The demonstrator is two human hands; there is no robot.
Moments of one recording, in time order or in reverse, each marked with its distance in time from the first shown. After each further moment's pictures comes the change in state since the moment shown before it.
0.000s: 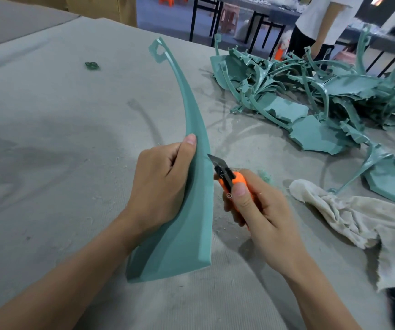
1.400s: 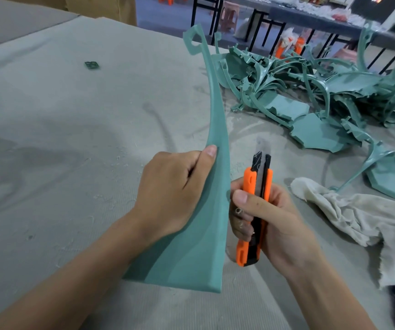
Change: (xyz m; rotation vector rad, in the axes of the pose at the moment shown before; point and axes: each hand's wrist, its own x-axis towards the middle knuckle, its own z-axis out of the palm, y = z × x) left_hand -0.008 0.016 -0.003 0.185 -0.120 0.121; right_hand 0.000 -0.018 -0.005 0.715 -0.127 0.382
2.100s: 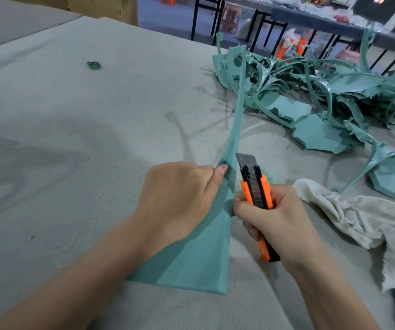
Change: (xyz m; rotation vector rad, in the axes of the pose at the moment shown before) left_hand -0.004 0.003 0.001 0.421 -0.137 0.118; right_hand 0.000 -0.003 -0.002 -0.488 0.258 -0.018
